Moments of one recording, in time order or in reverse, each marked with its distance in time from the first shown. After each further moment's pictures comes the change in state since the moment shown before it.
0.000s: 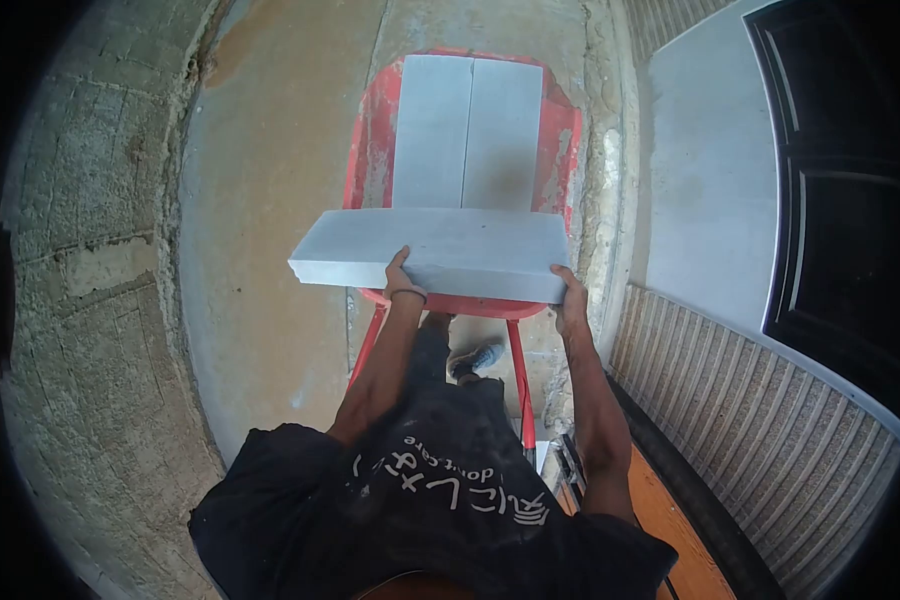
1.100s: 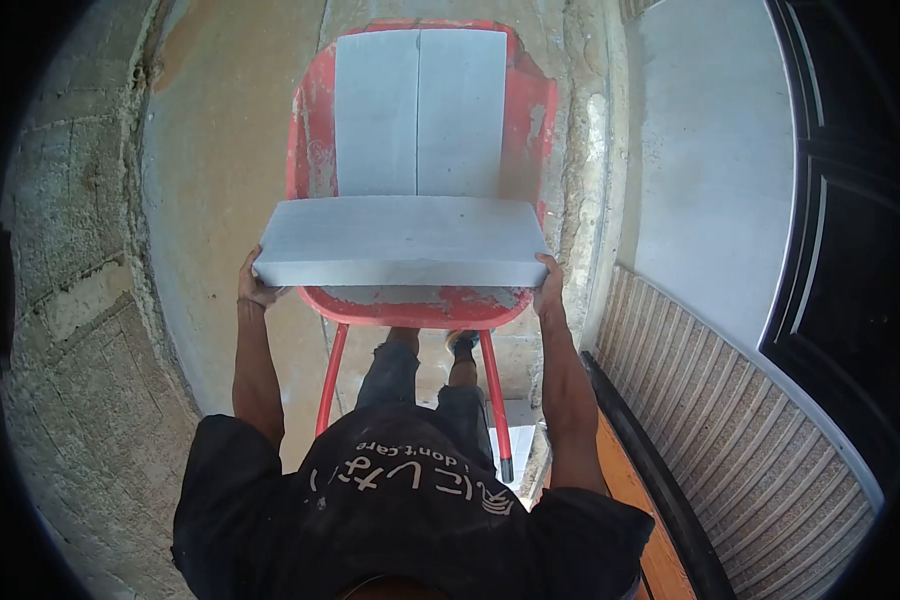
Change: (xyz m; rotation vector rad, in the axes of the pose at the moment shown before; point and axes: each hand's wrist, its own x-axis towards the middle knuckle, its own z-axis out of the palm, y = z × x) left_hand 0.159 0.169 0.006 0.555 -0.309 -0.076; right_hand 0.173 0.028 -0.045 0.294 0.034 0.074
